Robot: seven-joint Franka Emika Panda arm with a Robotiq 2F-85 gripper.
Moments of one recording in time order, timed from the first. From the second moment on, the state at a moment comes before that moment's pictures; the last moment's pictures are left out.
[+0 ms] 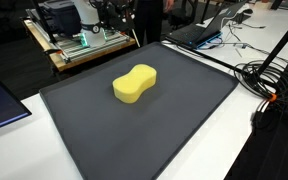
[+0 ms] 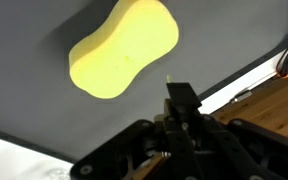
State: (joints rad) arm -0.33 -0.47 0.30 -2.74 0.56 2.74 0.05
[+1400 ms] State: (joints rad) arm -0.13 -0.51 0.54 -2.60 -0.12 2.54 0.39
